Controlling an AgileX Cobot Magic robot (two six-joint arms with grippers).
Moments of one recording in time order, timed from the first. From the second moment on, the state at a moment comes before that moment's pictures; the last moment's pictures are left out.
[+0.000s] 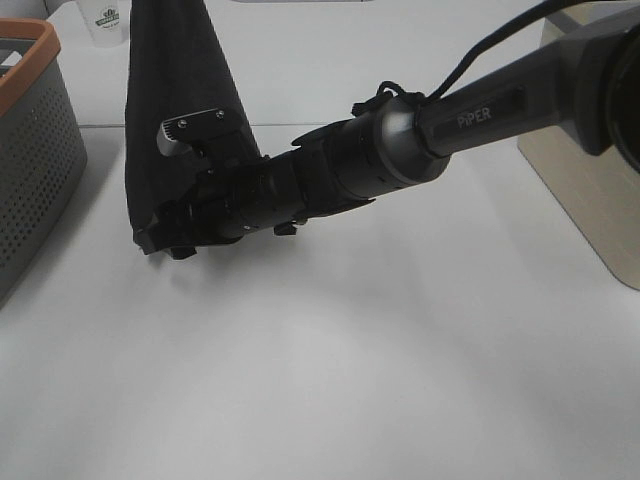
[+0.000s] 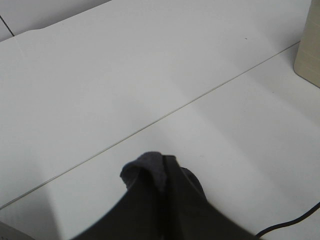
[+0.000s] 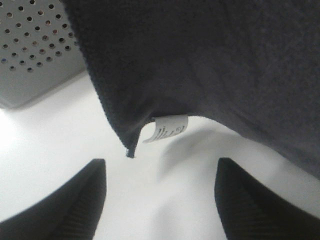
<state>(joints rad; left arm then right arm) -0.43 1.62 -1.51 -0.03 0.48 0.17 0.73 2.29 -1.45 1.74 0.24 -1.69</state>
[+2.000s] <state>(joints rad) -0.43 1.62 -1.66 -0.03 0.51 0.09 0.86 2.11 -1.41 1.72 -0.17 -1.51</state>
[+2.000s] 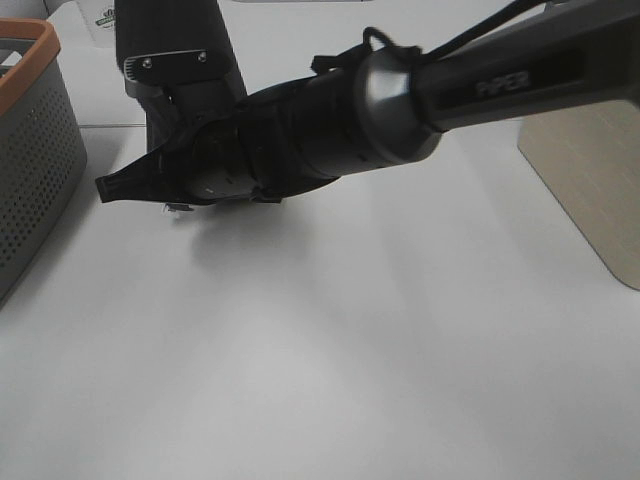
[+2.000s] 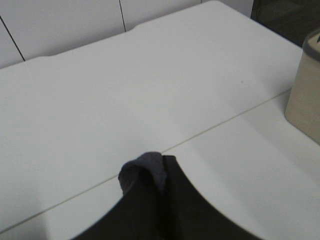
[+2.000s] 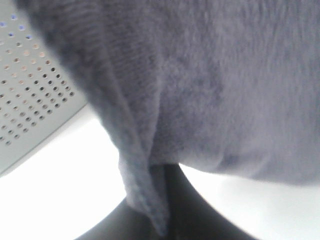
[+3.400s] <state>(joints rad) -0.30 1.62 -1.47 -0.05 0.33 -0.41 0.38 1.62 -1.43 -0.03 0.70 -0.56</state>
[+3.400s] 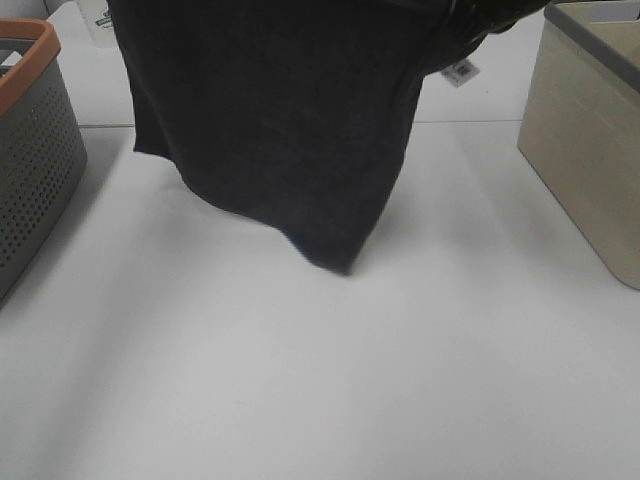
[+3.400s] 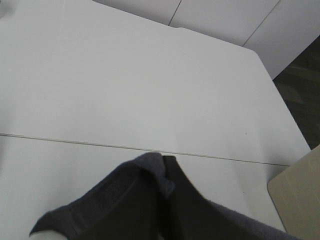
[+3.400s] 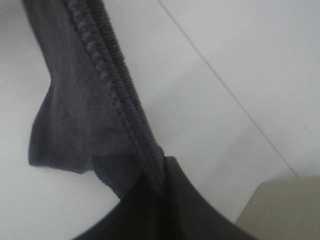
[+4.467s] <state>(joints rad) -0.31 1.90 -1.51 0.03 -0.22 -0.41 0.19 2.08 -2.07 0.05 0.62 -0.63</state>
